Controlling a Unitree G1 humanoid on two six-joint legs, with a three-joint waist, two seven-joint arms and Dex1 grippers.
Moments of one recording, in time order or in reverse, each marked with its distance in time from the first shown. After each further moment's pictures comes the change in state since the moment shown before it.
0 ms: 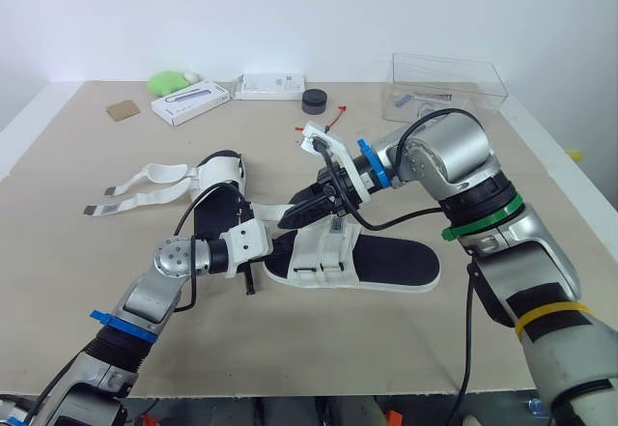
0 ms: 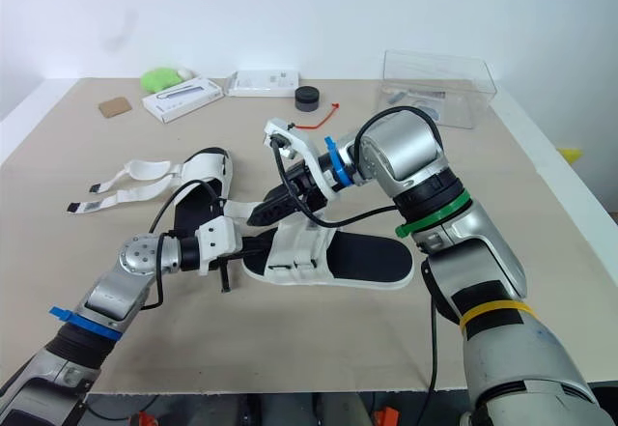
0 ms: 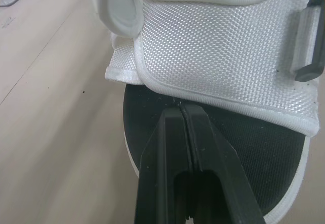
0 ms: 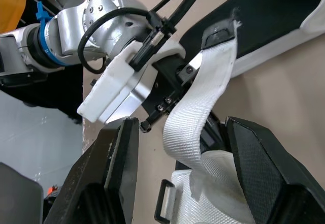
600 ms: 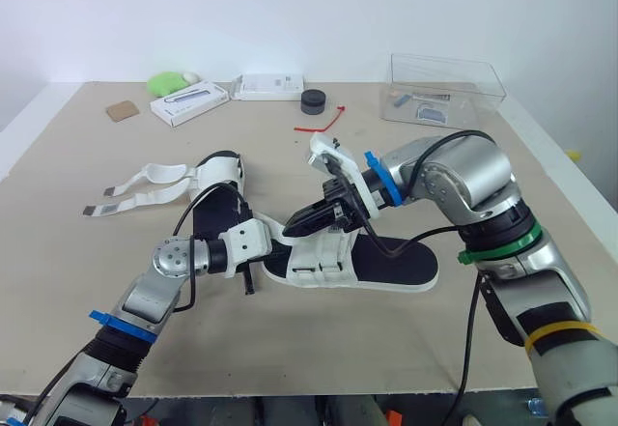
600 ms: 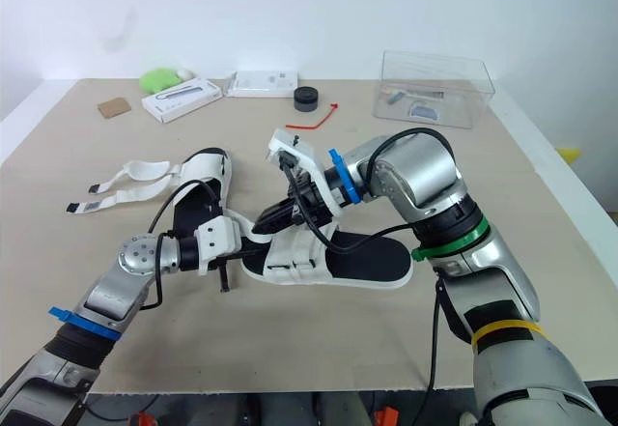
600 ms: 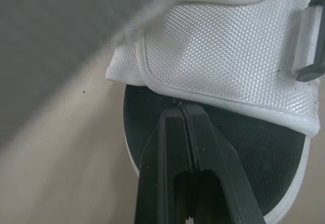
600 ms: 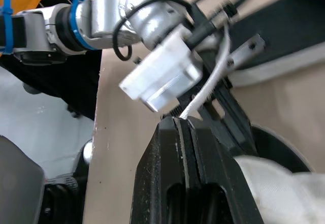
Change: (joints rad) left arm 0.000 0.002 -0.001 0.006 0.001 -0.002 -0.001; right arm 0.148 -0.065 -0.069 -0.259 0.046 -0.065 -0.022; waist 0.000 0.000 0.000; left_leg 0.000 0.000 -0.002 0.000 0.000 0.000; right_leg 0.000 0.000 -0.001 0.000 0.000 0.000
